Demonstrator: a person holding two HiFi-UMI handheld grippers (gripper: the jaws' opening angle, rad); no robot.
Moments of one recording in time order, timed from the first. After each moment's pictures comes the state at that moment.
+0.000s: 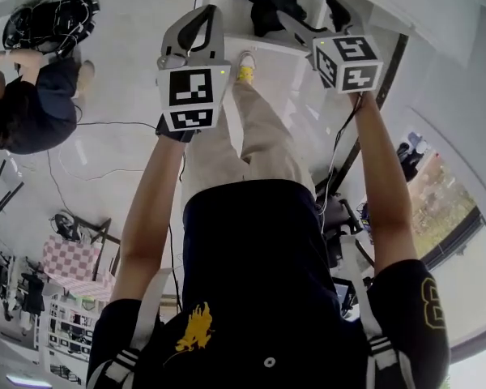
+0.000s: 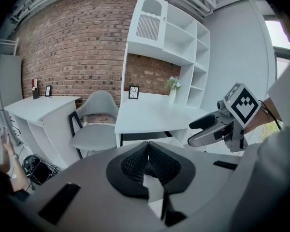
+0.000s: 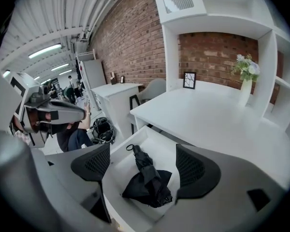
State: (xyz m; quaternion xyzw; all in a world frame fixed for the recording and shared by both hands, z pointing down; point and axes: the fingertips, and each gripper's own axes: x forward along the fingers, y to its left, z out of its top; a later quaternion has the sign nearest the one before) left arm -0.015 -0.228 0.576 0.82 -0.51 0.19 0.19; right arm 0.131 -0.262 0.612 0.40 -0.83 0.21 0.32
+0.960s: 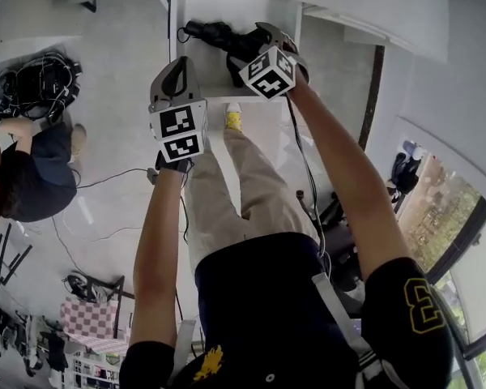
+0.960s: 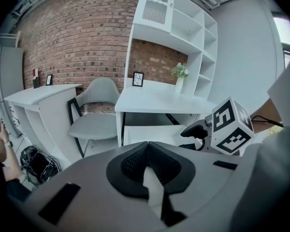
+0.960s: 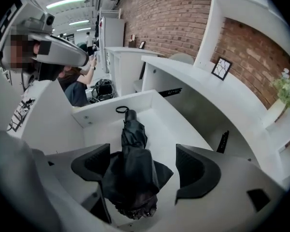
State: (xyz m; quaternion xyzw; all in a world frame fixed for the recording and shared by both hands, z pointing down) left arm -0.023 -0.259 0.678 0.80 -0.52 0.21 0.22; right arm 0.103 -0.289 0.769 0.32 -0.80 0.10 0.50
